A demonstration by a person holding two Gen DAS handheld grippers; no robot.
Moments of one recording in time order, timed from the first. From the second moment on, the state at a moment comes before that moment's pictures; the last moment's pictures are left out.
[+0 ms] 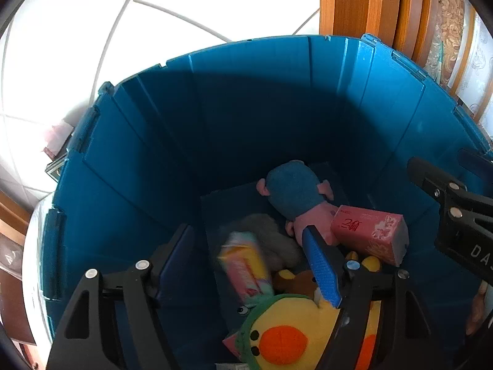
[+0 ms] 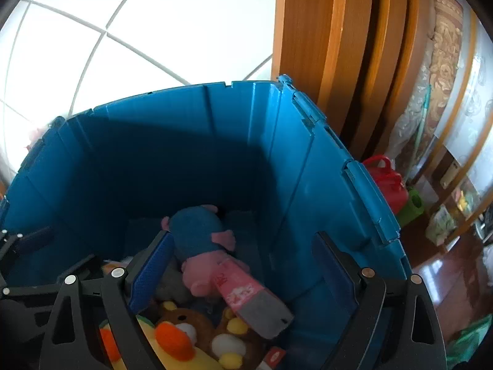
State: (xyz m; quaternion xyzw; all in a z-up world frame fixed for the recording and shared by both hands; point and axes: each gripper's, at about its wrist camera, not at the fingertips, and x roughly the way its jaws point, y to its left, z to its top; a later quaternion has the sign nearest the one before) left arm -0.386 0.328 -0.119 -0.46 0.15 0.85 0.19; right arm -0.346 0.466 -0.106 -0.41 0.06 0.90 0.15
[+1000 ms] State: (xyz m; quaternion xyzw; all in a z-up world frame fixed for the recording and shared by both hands) left arm -0.327 0.285 -0.065 -0.45 0.11 0.86 0.20; right arm -0.330 0.458 -0.082 -0.43 0.07 0.89 0.13
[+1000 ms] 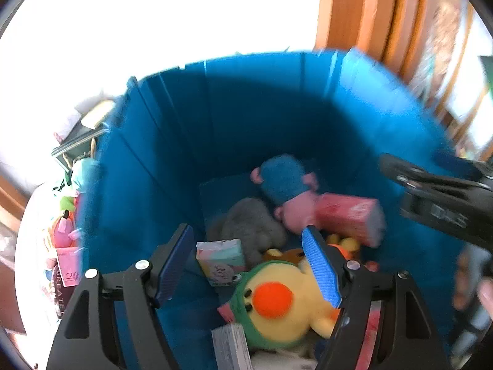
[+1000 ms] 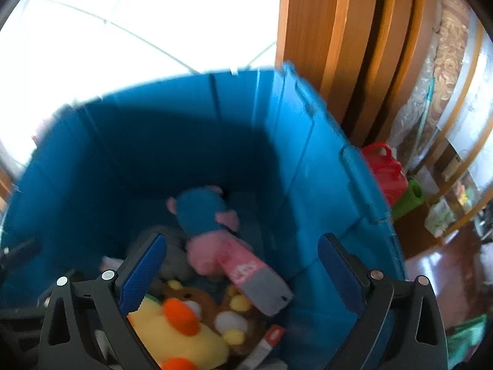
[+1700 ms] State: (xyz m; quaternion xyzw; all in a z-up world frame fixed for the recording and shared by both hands) left arm -0.201 -0.079 0.018 -0.28 0.06 0.95 0.13; right arm -0.157 0.187 0.090 -0.22 0.04 0.97 0.00
